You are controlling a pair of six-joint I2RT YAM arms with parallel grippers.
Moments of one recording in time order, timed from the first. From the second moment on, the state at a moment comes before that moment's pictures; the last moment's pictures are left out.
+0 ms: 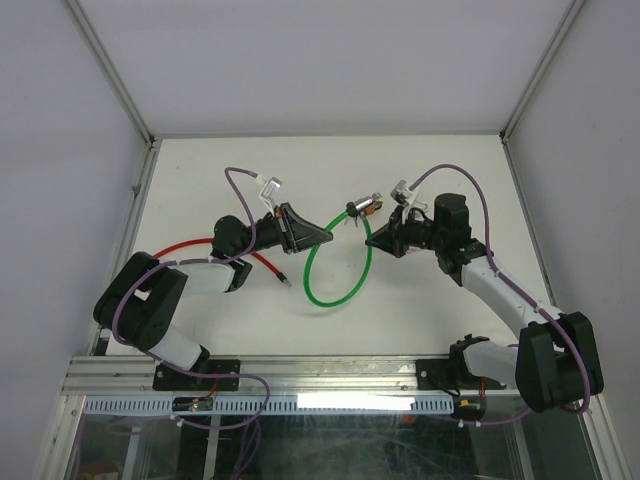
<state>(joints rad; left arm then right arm) -0.51 1.54 0.55 1.33 0.82 -1.05 0.31 1.18 0.65 0.08 -0.81 -0.04</state>
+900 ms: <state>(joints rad) -0.51 1.54 0.57 1.24 0.84 -1.00 0.27 1.18 0.65 0.08 -0.86 -0.02</state>
